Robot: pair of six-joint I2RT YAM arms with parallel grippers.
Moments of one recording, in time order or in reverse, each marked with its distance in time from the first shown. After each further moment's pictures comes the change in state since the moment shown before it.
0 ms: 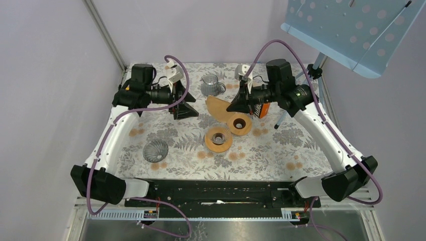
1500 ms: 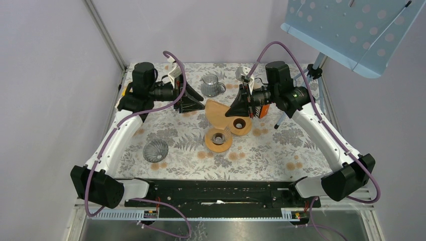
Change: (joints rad) left arm -0.052 -0.032 -0.123 0.429 0.072 -0.382; right arm -0.030 0.000 -0.082 0.108 -0.199 0.121
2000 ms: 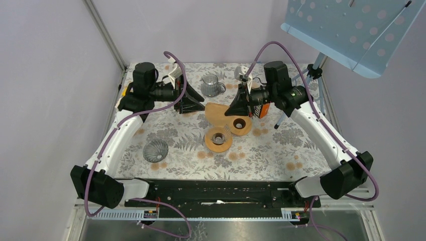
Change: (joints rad) left arm -0.006 0.000 0.000 0.005 0.015 -0.005; right arm -0.001 0.018 0.001 0.000 0.022 0.002
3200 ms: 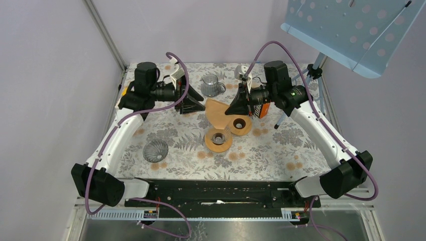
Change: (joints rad) left arm 0.000 0.017 0.025 -0.085 -0.032 0.109; right arm -0.006 0.009 0.003 -0.001 0.026 -0.003
